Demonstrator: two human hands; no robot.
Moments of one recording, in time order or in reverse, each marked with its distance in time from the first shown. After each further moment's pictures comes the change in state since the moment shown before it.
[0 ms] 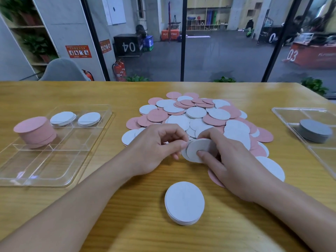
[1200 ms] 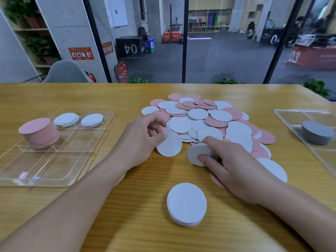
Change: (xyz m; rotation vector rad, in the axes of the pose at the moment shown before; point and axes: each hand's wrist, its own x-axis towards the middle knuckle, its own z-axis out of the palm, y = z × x) left_hand 0.002 -0.009 -0.025 0.278 0.327 -0.164; right_hand 0.000 -0.001 -0.002 -0.038 -0.035 -0.017
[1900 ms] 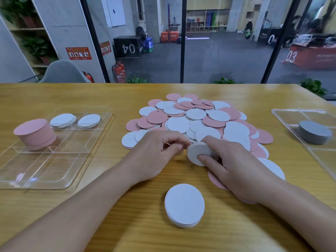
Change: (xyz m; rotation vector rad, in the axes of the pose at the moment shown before) left_hand -0.015 0.008 0.030 -0.113 -0.258 0.199; right_hand -0.001 0.003 -0.003 -0.032 0.023 -0.016
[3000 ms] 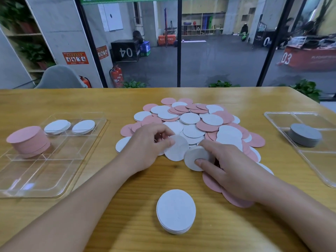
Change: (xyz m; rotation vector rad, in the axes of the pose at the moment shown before) left_hand 0.029 -0.005 -0.008 0.103 0.140 -0.116; right_hand 0.002 0.013 -0.013 0.056 -0.068 0.036
